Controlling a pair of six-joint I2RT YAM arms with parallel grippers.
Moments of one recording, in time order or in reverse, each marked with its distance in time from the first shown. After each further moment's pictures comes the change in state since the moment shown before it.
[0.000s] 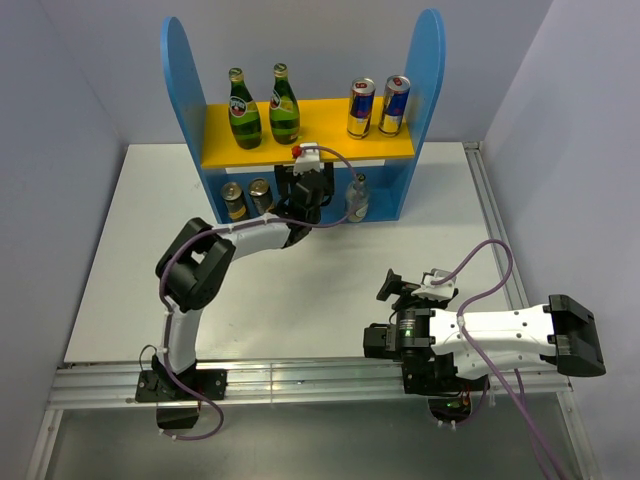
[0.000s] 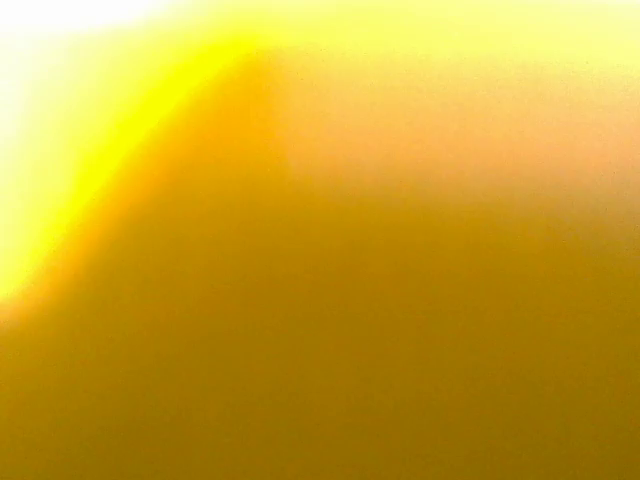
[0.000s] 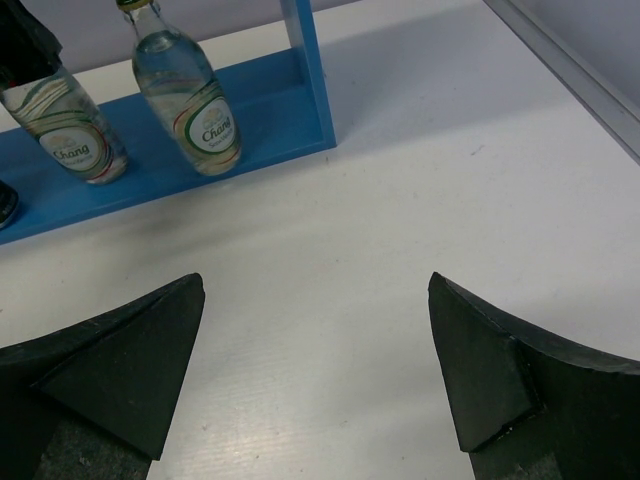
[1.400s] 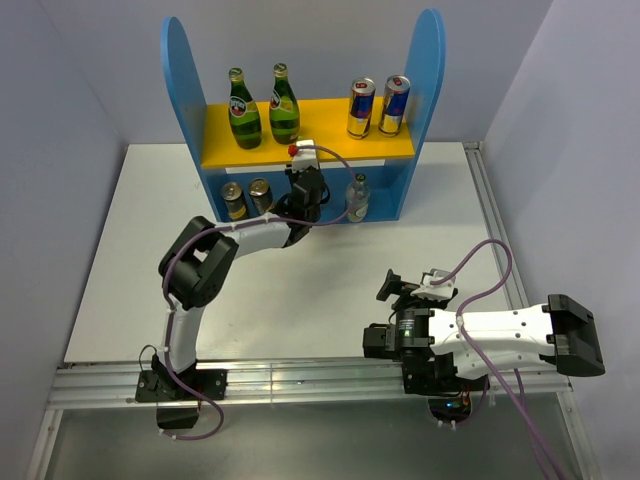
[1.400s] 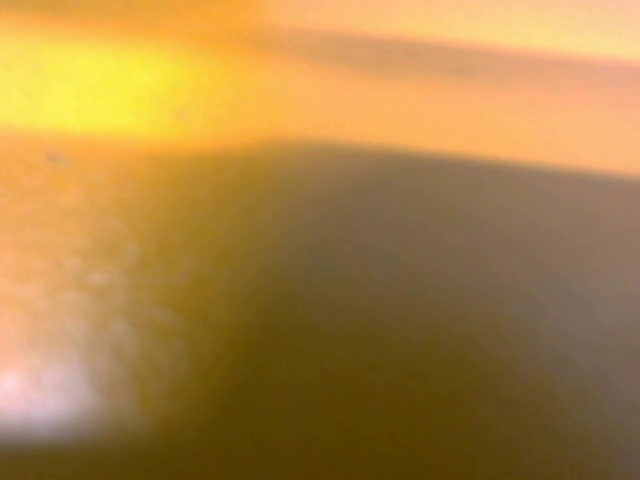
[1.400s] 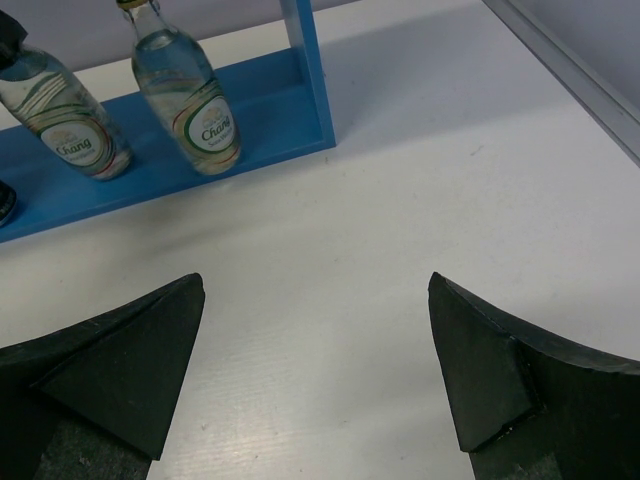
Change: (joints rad) left arm 0.008 0.033 0.011 0.116 0.015 -0.025; right arm 0.000 0.006 0.000 0.000 0.000 0.000
